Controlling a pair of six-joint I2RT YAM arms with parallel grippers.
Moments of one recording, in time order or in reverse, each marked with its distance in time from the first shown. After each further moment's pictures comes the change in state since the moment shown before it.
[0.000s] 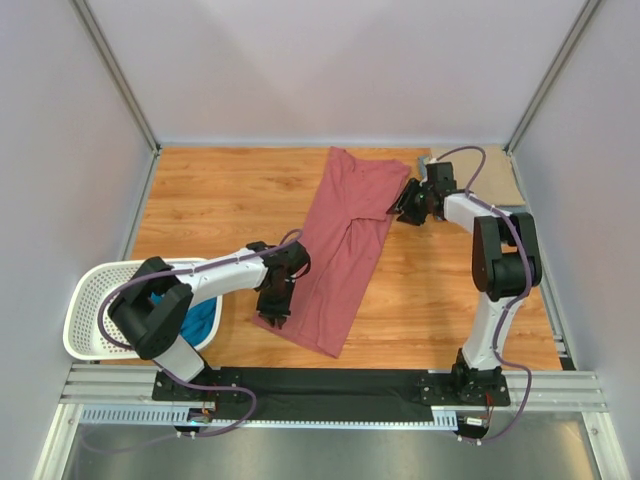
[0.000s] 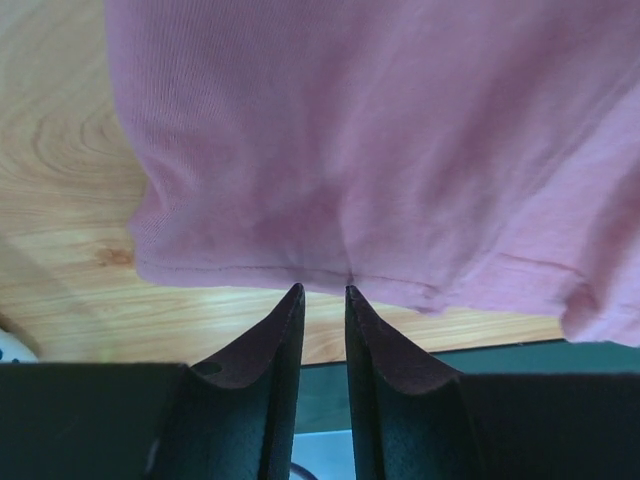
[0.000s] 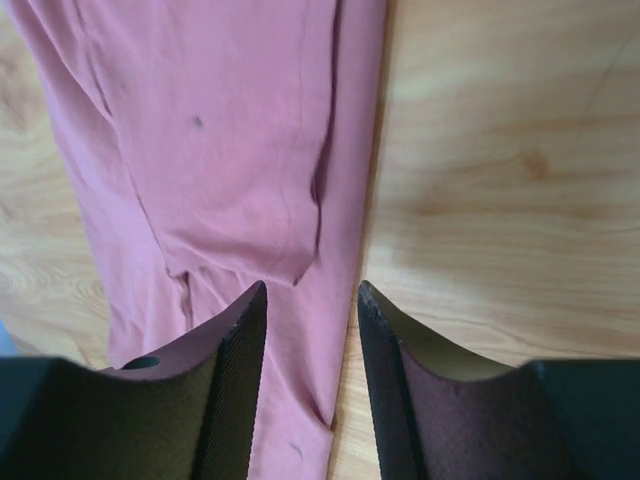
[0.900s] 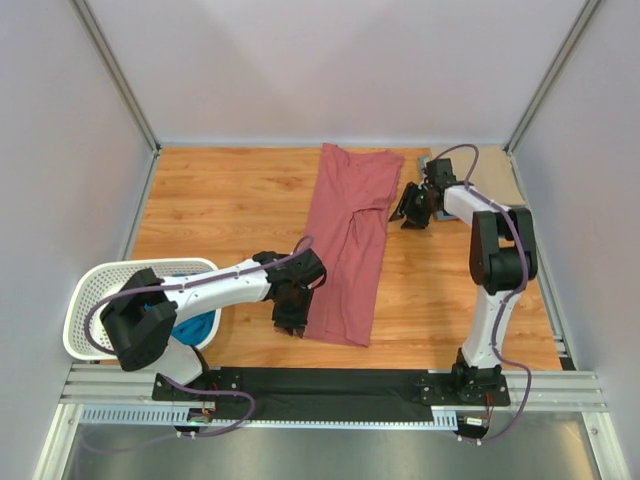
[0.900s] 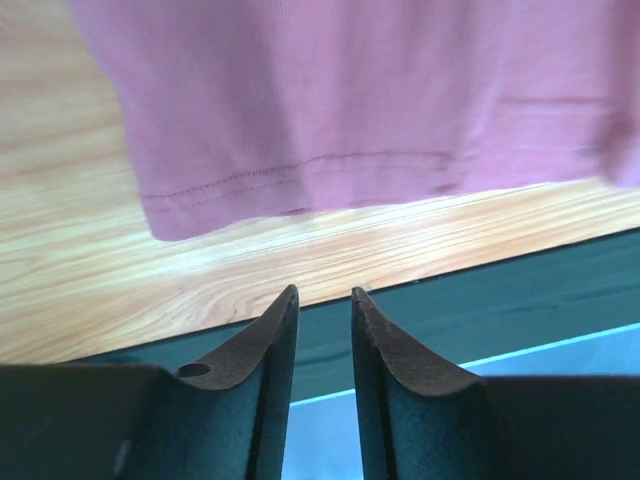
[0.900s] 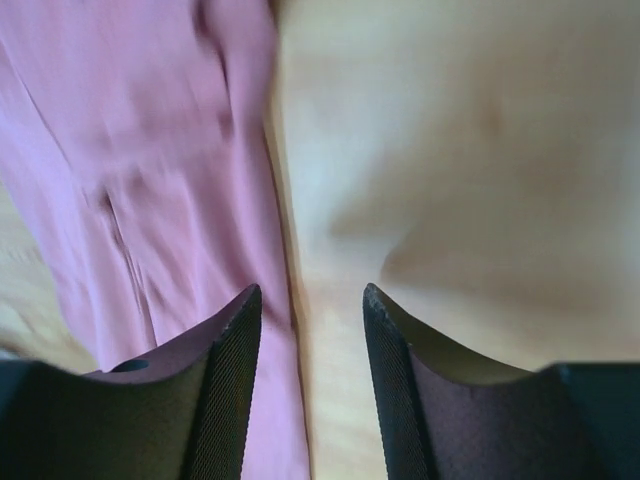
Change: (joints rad) left arm -0.178 -0.060 -0.002 0.025 0.080 -0.172; right arm -0.002 0.113 0.142 -0.188 -0.033 -0.128
